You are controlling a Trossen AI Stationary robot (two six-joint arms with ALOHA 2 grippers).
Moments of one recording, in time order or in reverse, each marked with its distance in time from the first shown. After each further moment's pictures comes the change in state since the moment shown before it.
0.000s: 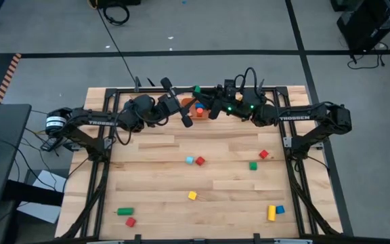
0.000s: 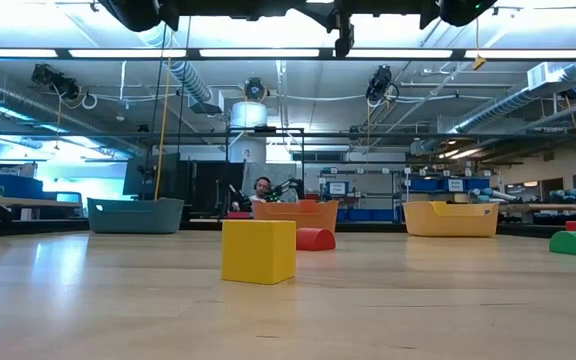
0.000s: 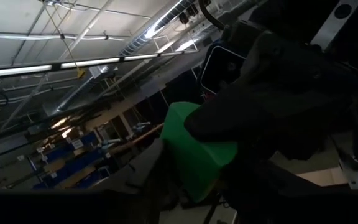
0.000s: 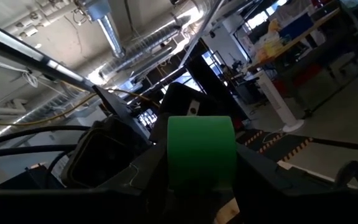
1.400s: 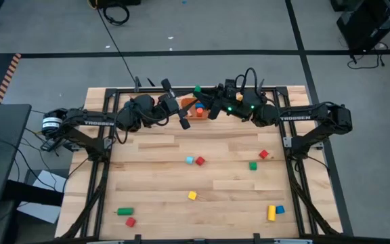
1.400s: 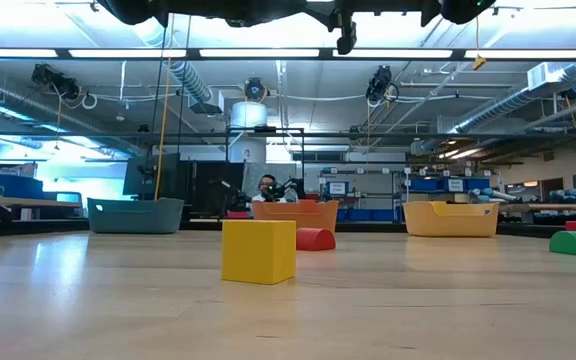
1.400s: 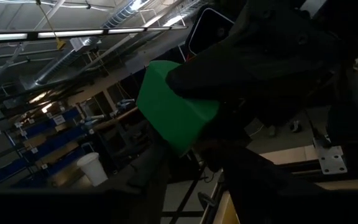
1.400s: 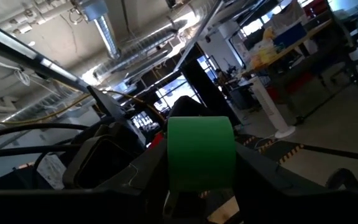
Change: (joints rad) left arm -0.002 -0.049 -0.001 -0.157 -0.006 -0.080; right arm 0.010 -0.001 0.002 -0.017 0.030 -0.036
